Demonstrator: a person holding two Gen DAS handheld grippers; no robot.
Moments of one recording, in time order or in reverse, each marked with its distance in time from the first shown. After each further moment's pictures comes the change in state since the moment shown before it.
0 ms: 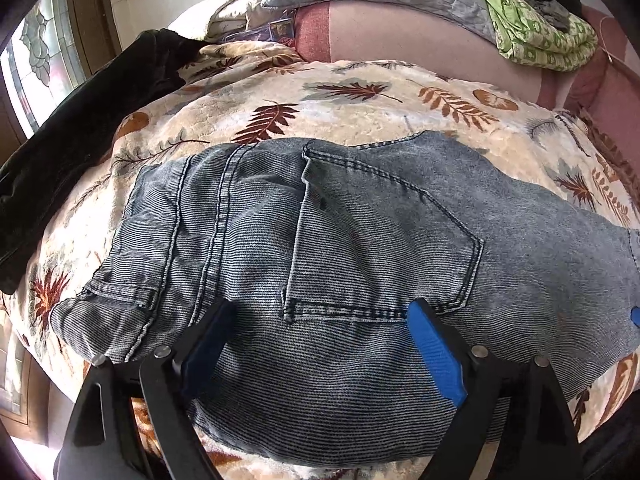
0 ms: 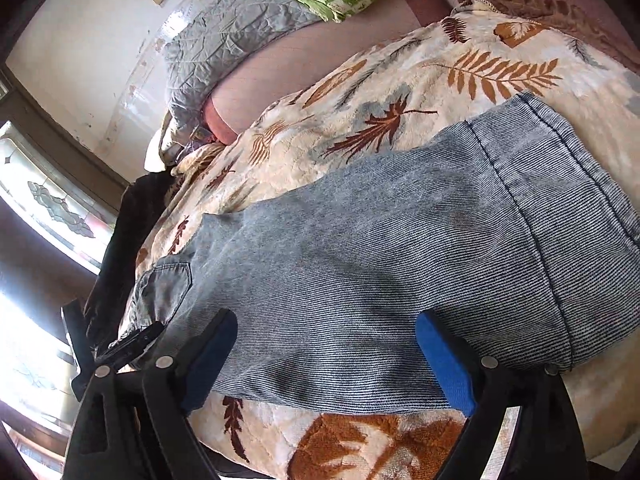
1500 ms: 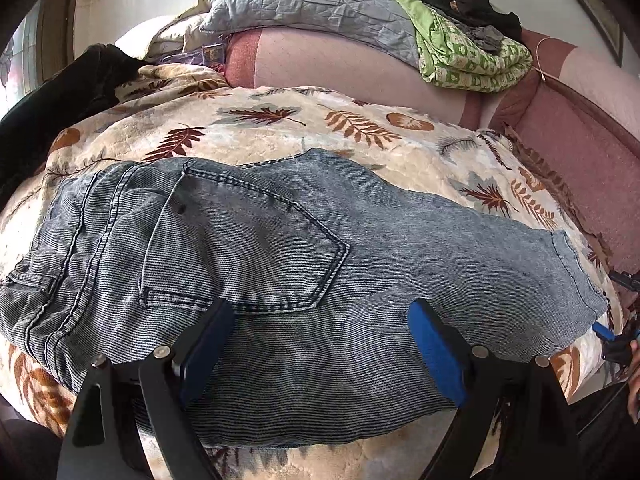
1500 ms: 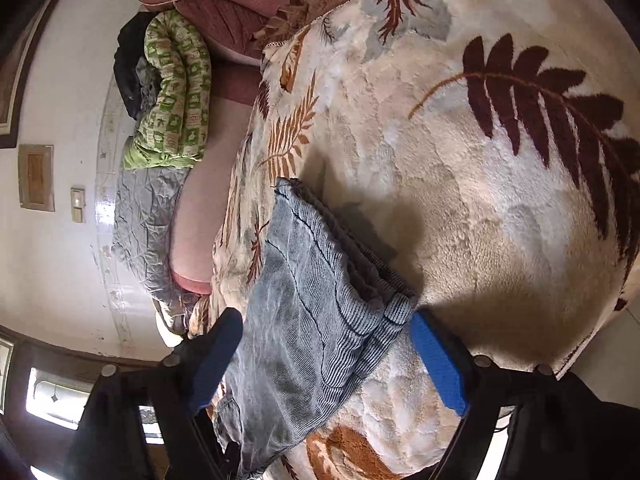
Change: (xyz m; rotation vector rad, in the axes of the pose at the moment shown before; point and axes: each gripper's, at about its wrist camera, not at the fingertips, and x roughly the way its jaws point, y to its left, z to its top) left arm -0.015 -0.049 -0.018 0.037 -0.111 -0.269; right arm -0.091 -0.139 -0.002 0.697 -0.202 0.050
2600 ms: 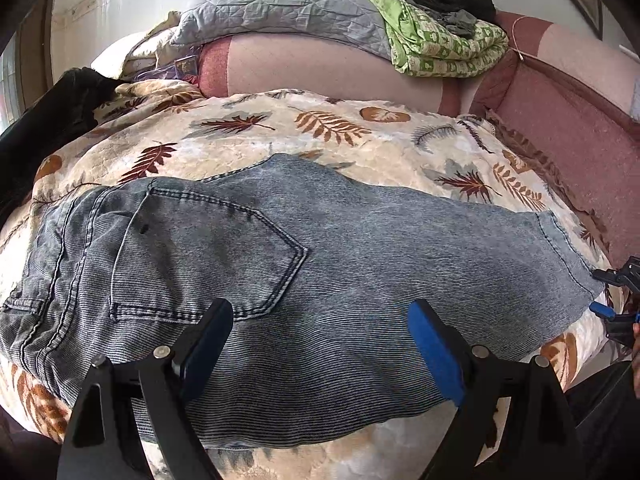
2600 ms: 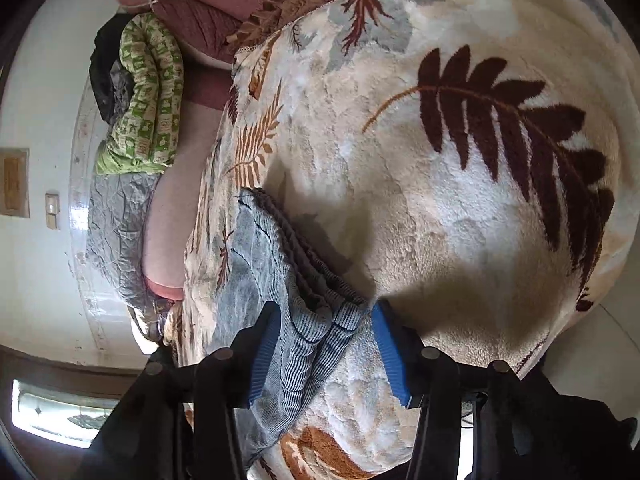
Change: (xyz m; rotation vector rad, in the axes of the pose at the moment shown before) left arm -0.004 -0.030 0.005 0.087 0.001 -0.022; right arm -0.004 -0.005 0.006 0.007 -0.004 -0.110
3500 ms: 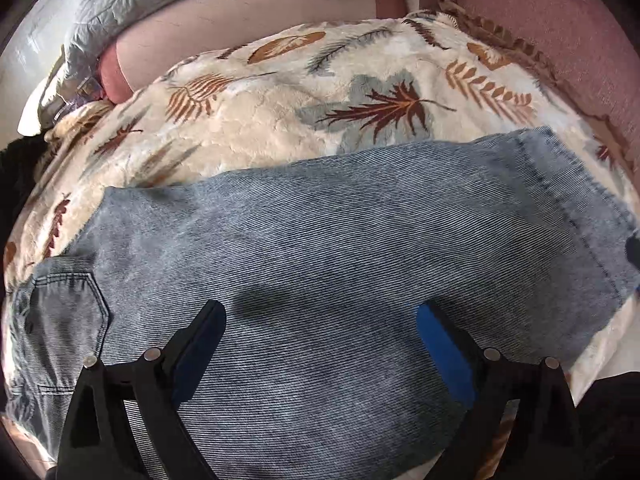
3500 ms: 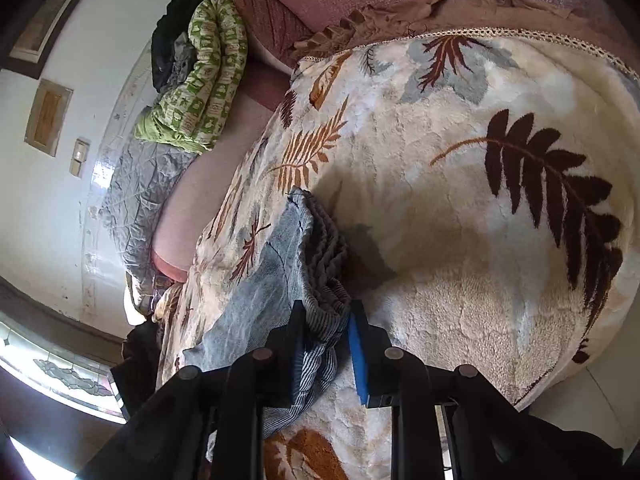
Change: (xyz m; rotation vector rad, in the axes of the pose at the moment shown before) left arm 0.083 -0.149 0.040 0.214 0.278 0.045; right arm -0.010 0.024 -0.014 -0.237 -0.099 0.035
